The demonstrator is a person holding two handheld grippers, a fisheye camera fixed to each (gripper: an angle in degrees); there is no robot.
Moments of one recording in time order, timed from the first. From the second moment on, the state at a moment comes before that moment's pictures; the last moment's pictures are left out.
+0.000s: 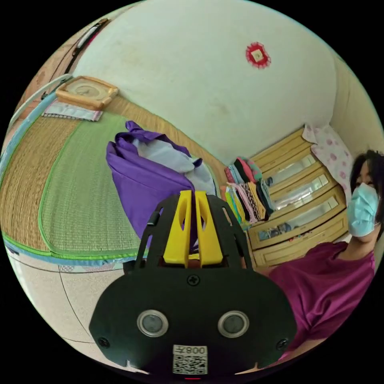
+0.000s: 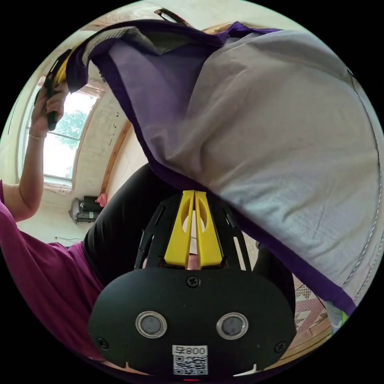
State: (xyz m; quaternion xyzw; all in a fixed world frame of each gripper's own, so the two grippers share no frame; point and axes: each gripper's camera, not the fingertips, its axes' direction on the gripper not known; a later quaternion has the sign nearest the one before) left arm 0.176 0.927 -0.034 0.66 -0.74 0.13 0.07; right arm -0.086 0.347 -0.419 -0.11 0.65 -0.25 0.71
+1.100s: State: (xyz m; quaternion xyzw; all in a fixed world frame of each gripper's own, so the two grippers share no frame) left arm 0.088 1.003 -0.110 0.76 -0.62 0.11 0.12; right arm -0.240 0.158 -0.245 -0.09 0.73 -0.34 0.58
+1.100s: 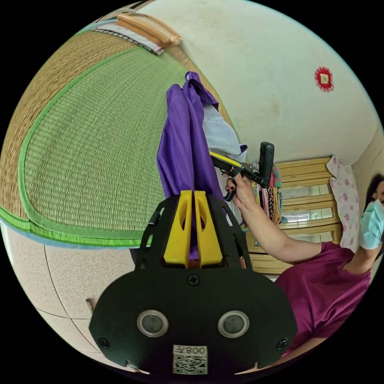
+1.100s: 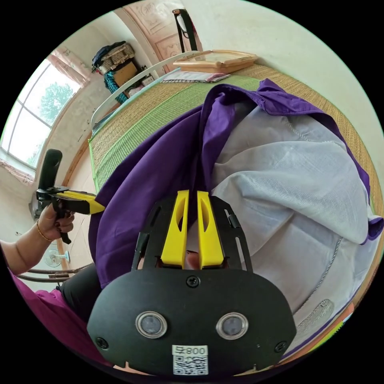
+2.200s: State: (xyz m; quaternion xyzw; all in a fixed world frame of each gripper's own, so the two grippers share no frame) left arm 0.112 0.866 -0.154 0.65 -0.76 -0.10 0.00; right arm -0.280 0.099 -0.098 -0.08 0.84 -0.44 0.30
